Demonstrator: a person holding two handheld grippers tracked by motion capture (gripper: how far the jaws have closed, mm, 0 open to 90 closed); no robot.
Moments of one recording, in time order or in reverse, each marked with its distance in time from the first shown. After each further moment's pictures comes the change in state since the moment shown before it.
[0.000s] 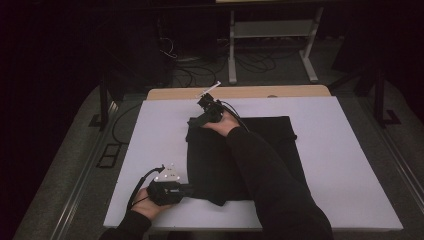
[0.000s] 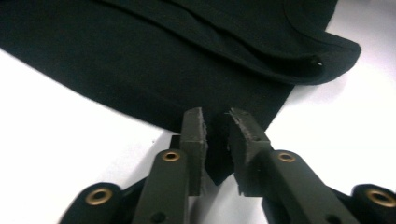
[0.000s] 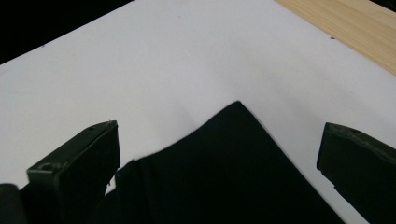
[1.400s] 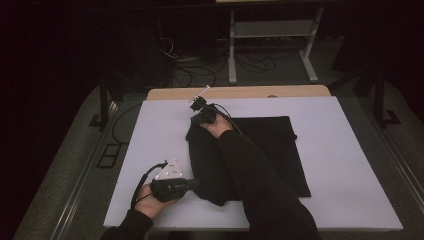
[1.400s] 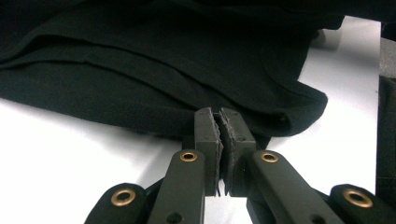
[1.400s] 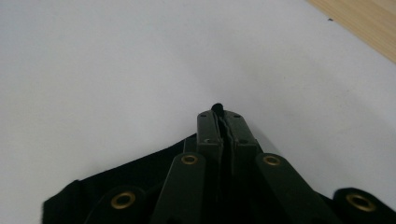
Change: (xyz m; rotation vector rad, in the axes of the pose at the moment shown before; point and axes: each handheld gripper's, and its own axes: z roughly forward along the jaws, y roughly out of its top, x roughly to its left) left arm -0.010 0.021 -0.003 -0.112 -0.009 0.051; right arm 0.004 0.003 0.031 0.085 -0.124 -0.024
